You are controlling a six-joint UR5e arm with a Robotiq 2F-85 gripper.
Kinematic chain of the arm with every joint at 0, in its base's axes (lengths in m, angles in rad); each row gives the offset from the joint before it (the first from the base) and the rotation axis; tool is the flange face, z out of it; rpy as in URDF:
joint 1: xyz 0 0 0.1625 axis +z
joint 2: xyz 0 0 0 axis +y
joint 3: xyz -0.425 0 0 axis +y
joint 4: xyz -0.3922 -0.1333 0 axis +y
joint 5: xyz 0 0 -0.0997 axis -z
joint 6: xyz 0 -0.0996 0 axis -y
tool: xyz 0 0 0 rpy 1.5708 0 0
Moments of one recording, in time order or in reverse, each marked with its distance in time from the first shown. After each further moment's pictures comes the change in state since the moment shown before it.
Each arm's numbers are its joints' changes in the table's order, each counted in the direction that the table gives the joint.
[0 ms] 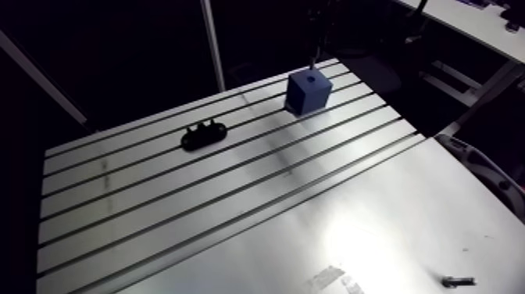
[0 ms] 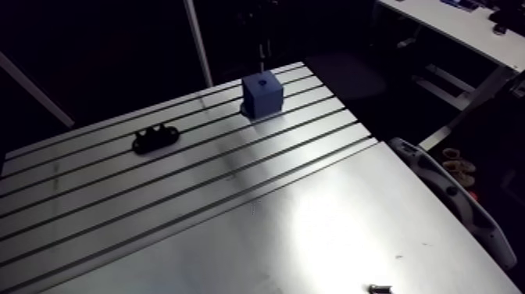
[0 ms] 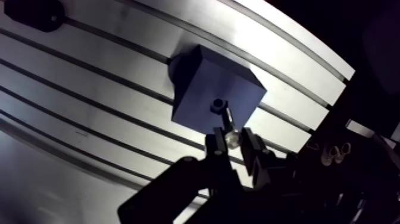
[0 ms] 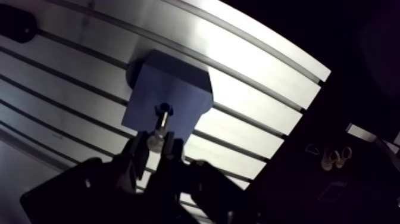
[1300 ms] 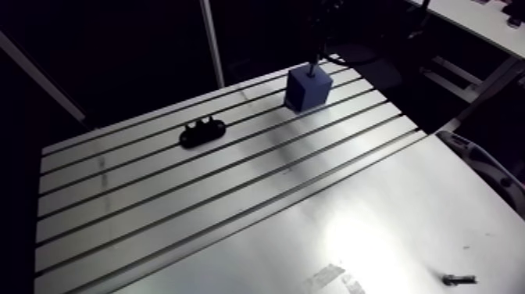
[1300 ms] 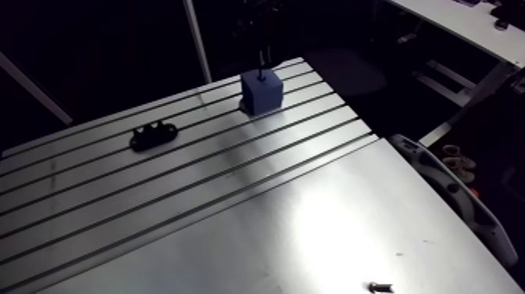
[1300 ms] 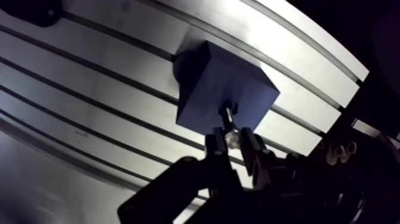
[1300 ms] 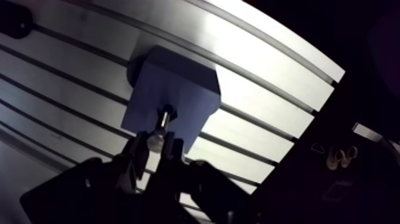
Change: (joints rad) arm -0.003 -0.016 -0.022 0.008 -0.001 -0.002
